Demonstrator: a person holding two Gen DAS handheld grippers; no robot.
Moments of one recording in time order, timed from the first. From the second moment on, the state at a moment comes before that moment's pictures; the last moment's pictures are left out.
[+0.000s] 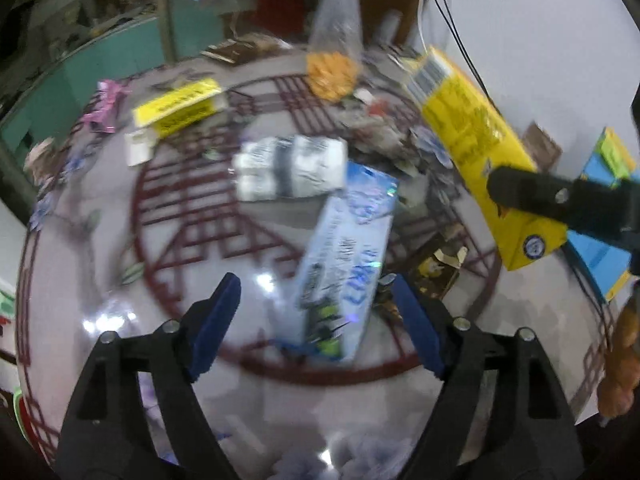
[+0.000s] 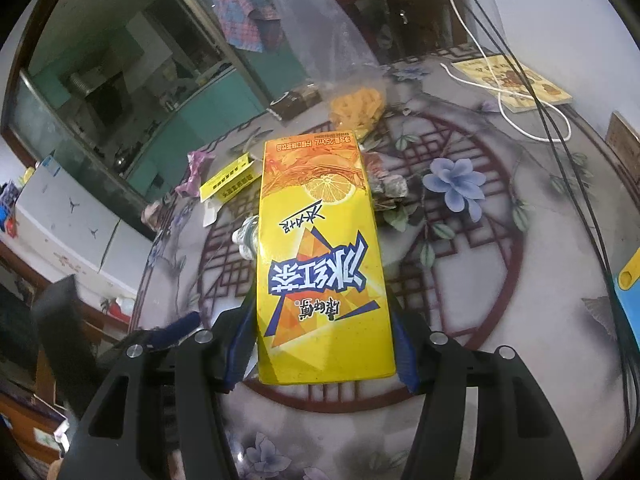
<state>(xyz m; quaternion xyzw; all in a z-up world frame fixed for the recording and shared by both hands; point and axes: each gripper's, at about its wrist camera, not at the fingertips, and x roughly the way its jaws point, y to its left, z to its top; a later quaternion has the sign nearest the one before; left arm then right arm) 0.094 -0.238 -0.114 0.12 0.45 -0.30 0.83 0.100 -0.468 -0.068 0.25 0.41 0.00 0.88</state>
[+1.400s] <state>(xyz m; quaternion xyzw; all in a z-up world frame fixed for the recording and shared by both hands) 0.040 -0.027 -0.044 0.01 0.41 -0.27 0.87 0.057 -0.386 -0.061 0.15 0.40 0.02 0.90</state>
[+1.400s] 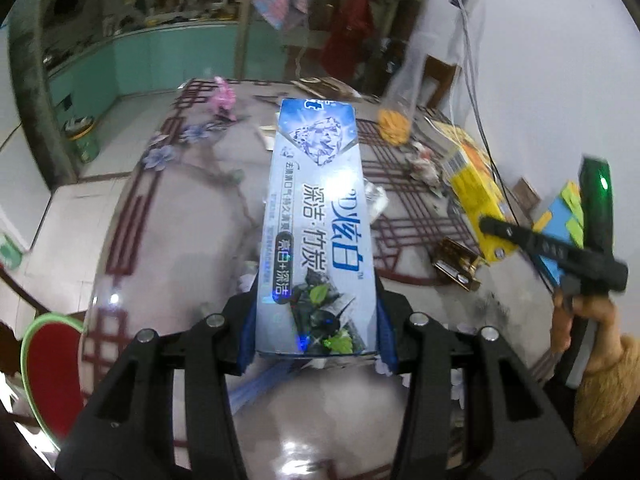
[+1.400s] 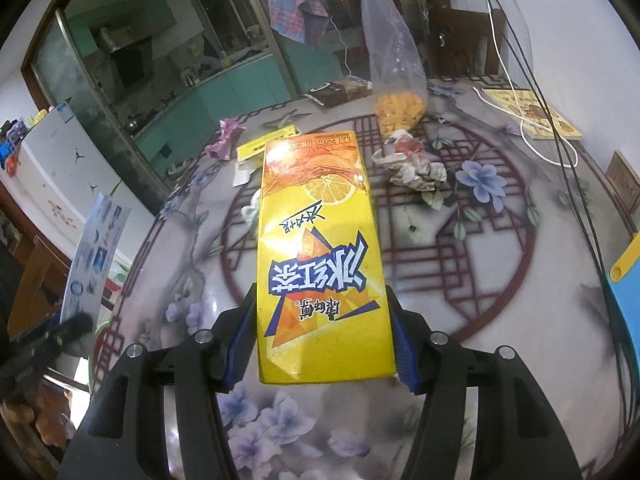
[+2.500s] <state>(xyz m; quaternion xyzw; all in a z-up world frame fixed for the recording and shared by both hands) 0.022 0.130 -0.031 -0.10 0.38 -0.18 0.90 0.053 -0.171 -0.043 0.07 0.40 0.17 0.90</state>
